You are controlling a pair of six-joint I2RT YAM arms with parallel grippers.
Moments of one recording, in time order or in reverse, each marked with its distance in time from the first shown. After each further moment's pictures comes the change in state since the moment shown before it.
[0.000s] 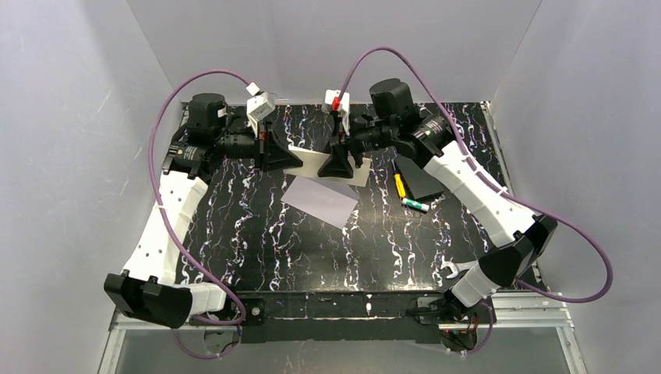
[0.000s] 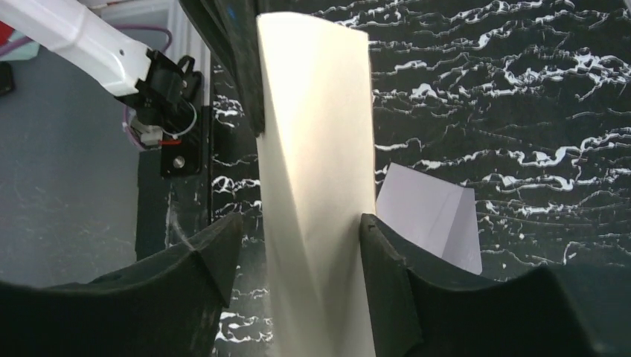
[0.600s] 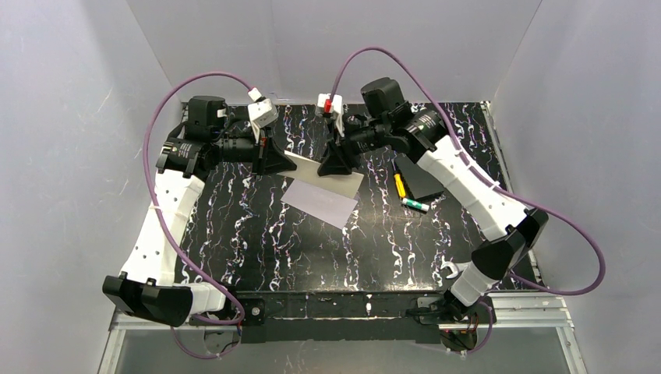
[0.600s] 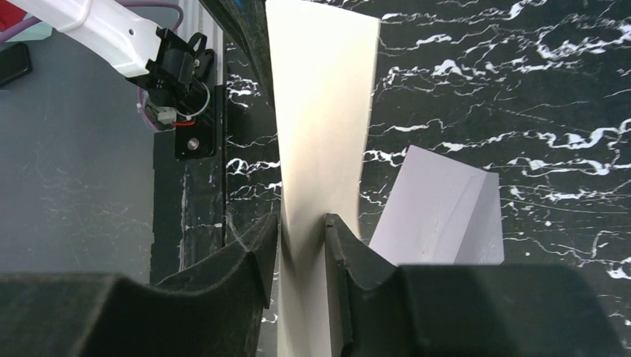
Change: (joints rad) left arm 0.000 0.009 0.084 -0.251 -0.119 0.226; right arm 0.016 0.055 0.085 -0.151 0.011 -0.040
